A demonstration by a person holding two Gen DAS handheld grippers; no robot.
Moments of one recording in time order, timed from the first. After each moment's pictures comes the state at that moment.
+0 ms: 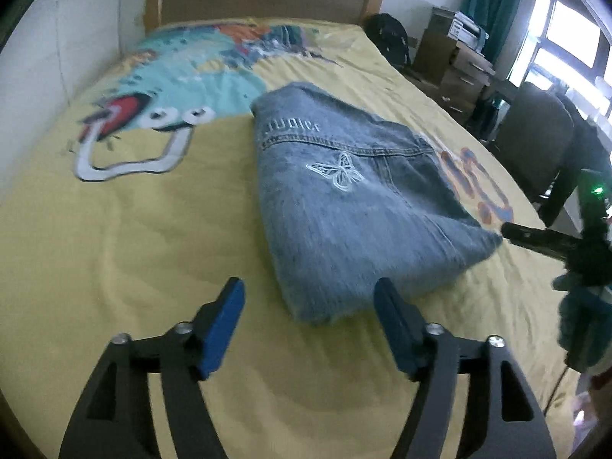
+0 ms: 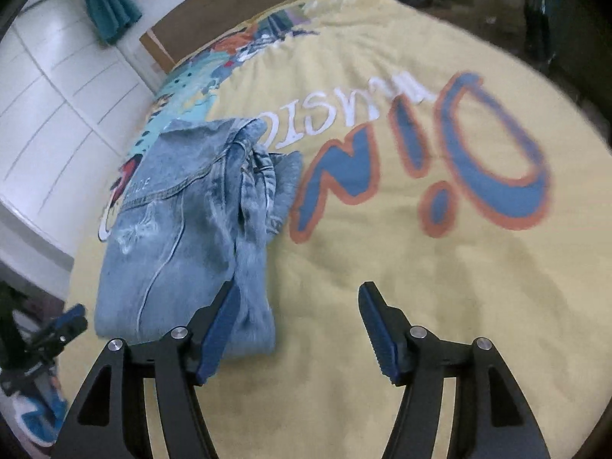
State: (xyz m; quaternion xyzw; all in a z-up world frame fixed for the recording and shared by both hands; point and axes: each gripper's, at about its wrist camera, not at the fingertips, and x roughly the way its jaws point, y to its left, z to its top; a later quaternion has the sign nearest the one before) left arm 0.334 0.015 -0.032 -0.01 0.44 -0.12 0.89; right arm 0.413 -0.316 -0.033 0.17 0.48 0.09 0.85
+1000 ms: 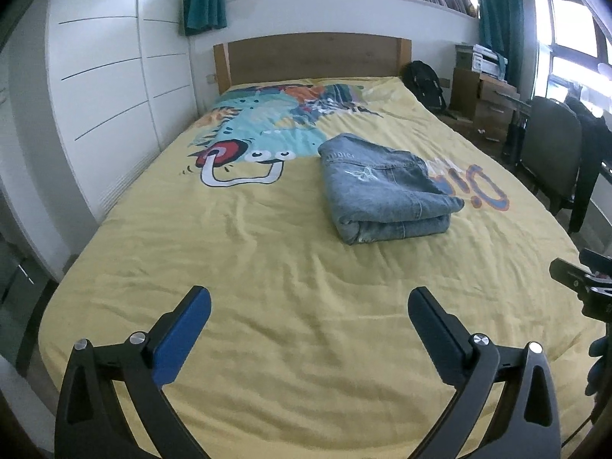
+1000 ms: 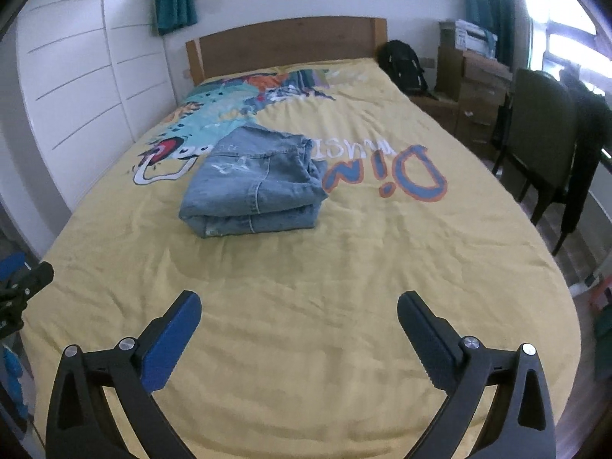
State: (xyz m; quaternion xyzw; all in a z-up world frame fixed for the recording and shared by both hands) left arm 0.110 0.015 0.041 0.03 0.34 -0.01 0.94; right arm 0.160 -0.237 0.068 0.04 0.39 0.05 0.92
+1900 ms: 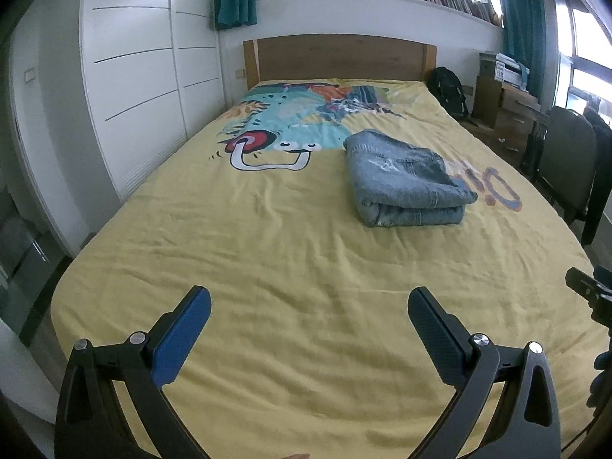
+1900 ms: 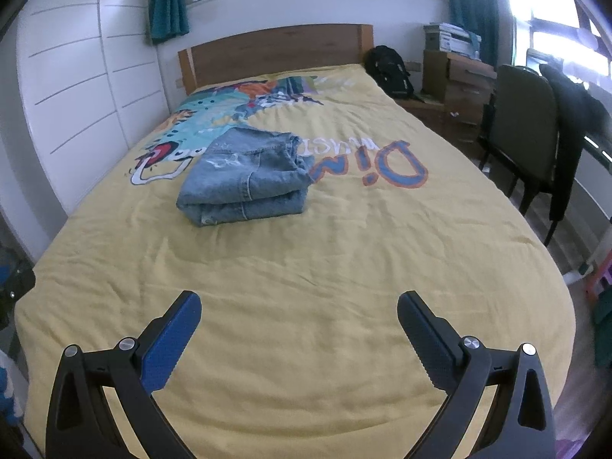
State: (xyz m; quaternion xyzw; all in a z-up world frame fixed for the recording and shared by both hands) left arm 0.072 0.021 0.028 0.01 0.34 0.04 0.94; right arm 0.121 -0.247 0.055 0.05 0.38 0.04 0.92
